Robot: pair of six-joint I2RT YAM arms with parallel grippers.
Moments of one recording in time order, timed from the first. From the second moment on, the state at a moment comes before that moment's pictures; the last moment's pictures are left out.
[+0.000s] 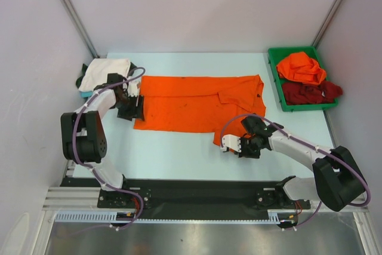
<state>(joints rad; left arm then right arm) 0.06 1.71 1.17 -0.72 0.27 0.18 0.54 1.29 0.64 -0.65 -0.28 -1.00</state>
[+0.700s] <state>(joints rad) 0.15 1.84 1.19 -0.77 0.35 0.17 0.54 1.29 0.64 -0.66 -0.28 -0.99</state>
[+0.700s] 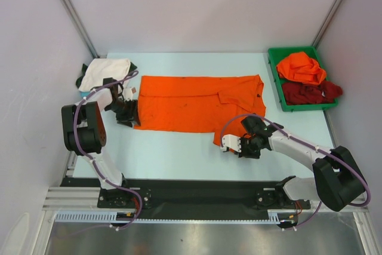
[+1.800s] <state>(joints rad) 0.15 1.80 1.25 -0.82 0.40 0.17 0.44 1.14 0.86 -0.68 -0.27 -0.83</state>
